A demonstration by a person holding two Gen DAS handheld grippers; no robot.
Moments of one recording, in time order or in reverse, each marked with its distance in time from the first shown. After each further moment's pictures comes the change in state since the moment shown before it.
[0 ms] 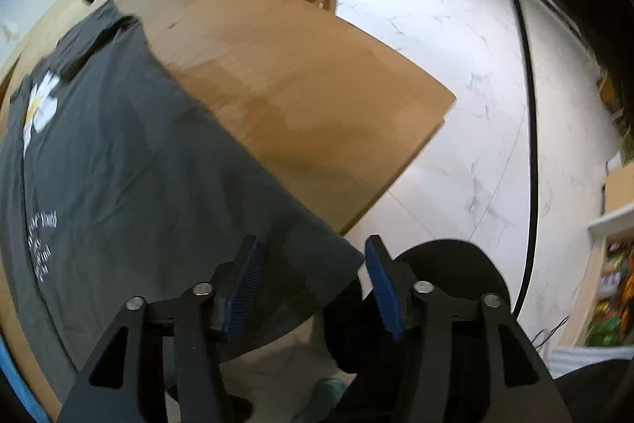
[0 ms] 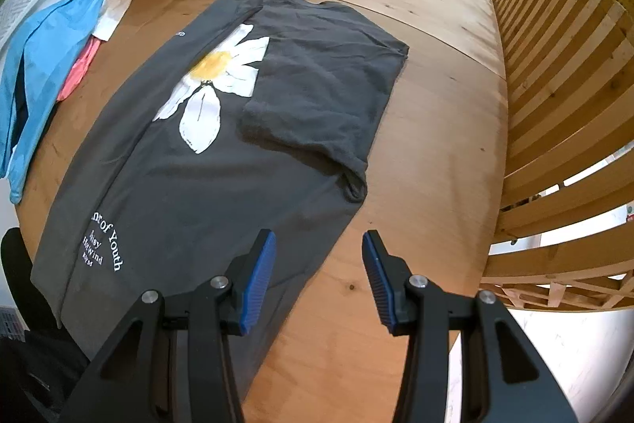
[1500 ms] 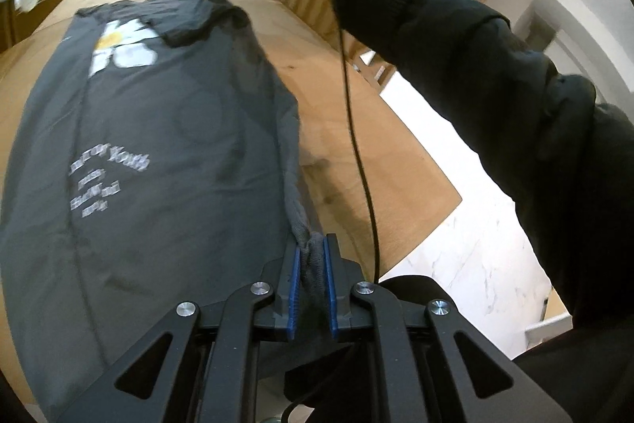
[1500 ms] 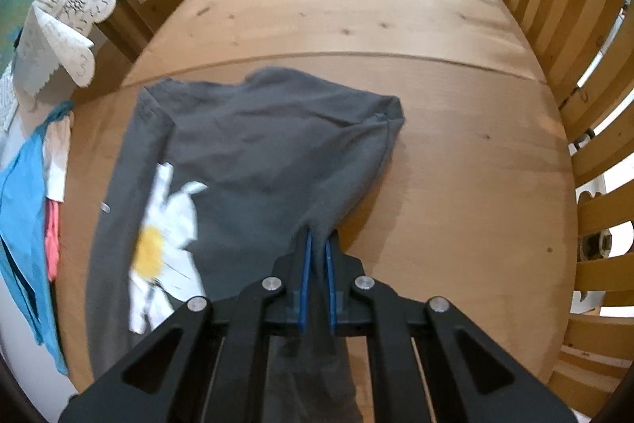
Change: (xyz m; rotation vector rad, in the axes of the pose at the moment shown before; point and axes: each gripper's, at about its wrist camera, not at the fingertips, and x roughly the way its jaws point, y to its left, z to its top) left arm -0.076 0.130 -0.081 -0.379 -0.314 -0.218; right arm 0.112 -0.062 0.156 0.357 -0.037 0.125
